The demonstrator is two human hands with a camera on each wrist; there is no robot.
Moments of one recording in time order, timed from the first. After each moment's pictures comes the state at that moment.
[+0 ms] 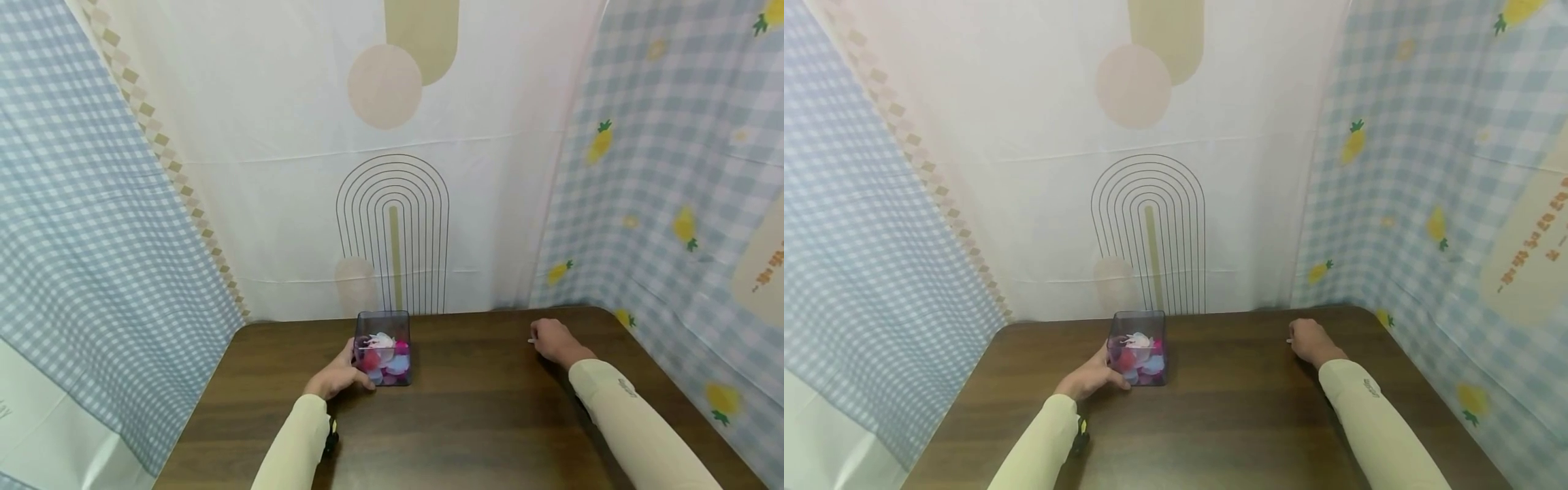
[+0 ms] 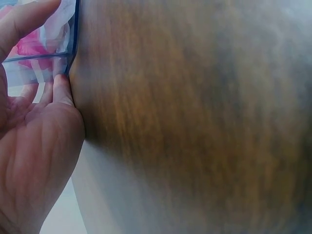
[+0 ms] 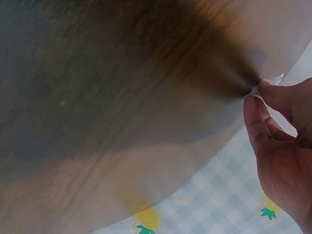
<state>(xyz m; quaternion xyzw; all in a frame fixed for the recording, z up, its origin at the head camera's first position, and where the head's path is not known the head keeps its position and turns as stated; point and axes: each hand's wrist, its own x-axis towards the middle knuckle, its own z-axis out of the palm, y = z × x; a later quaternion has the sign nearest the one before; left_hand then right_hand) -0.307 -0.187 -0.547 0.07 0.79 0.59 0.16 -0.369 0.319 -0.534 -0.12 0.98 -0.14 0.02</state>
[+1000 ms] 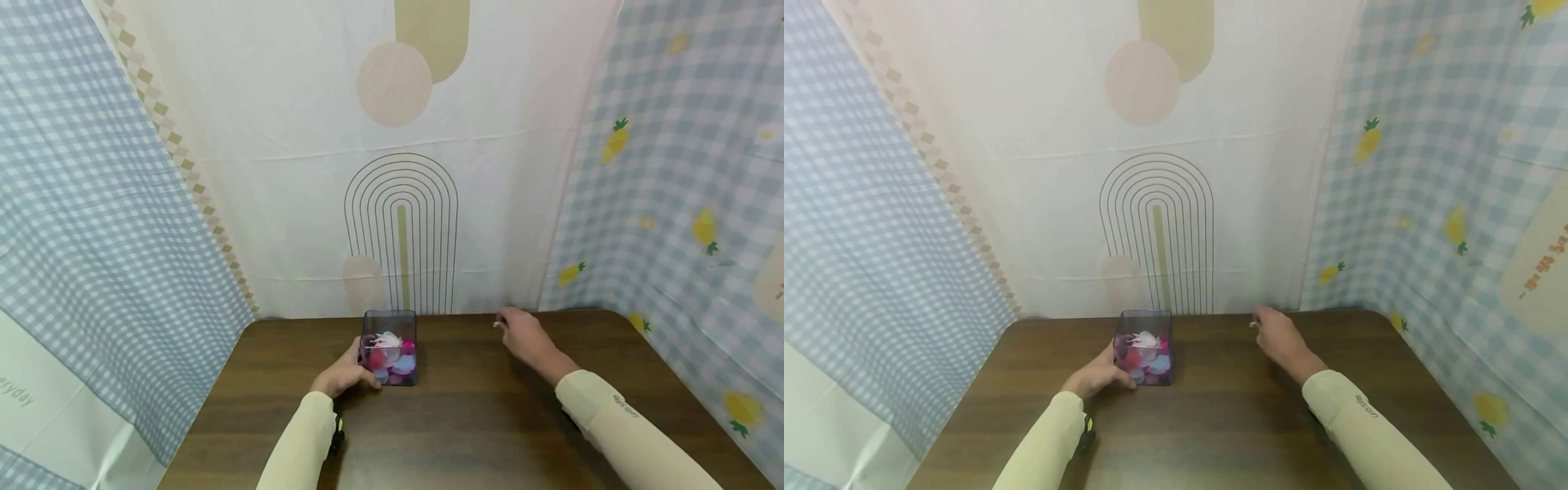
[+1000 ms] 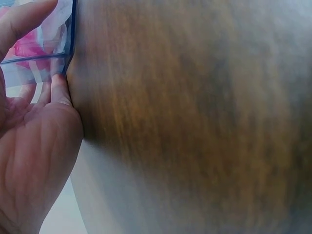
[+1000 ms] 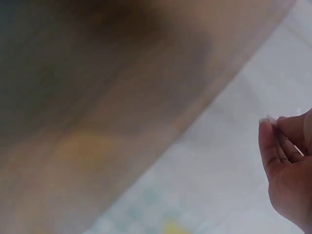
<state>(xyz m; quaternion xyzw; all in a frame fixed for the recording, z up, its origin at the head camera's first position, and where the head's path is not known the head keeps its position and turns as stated) -0.306 -0.186 -0.545 0.06 0.79 0.60 0.15 -0.347 0.230 -0.500 -0.18 0.95 -0.22 -0.13</state>
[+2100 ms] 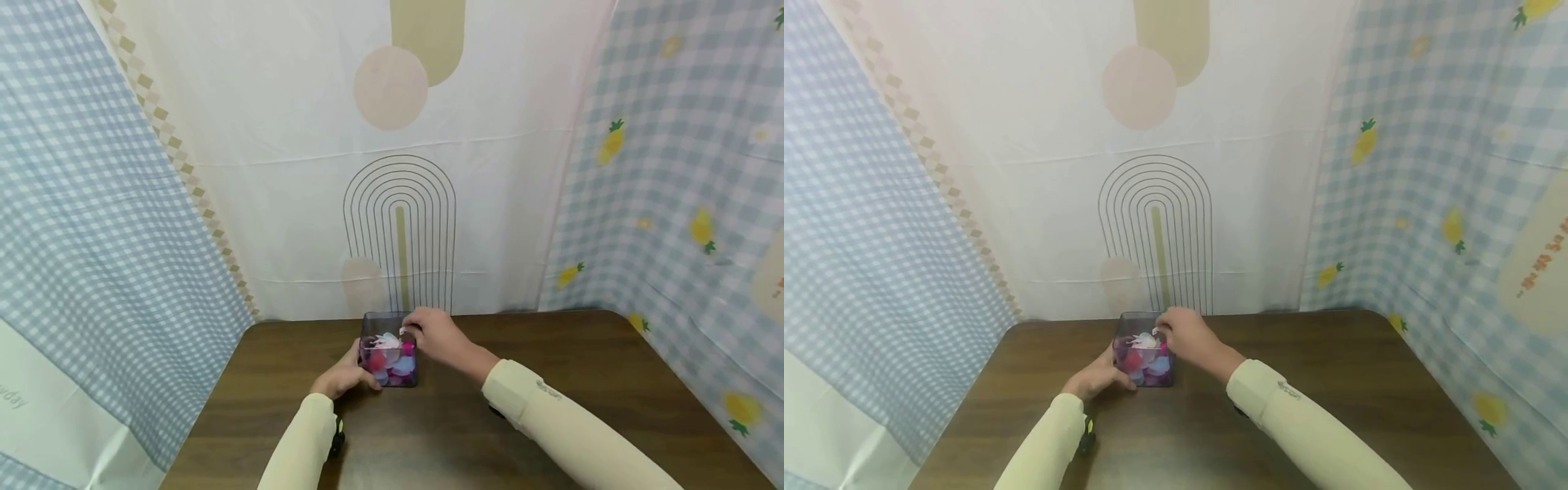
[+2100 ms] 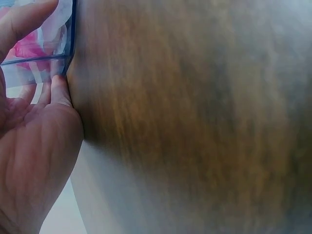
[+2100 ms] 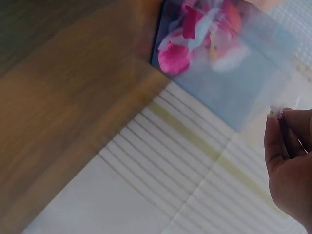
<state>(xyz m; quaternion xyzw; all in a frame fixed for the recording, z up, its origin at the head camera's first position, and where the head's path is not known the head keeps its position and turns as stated) -0.306 -0.186 -0.548 0.07 0.79 0.60 0.15 -0.316 0.067 -0.450 -0.33 0.90 -0.25 -0.15</state>
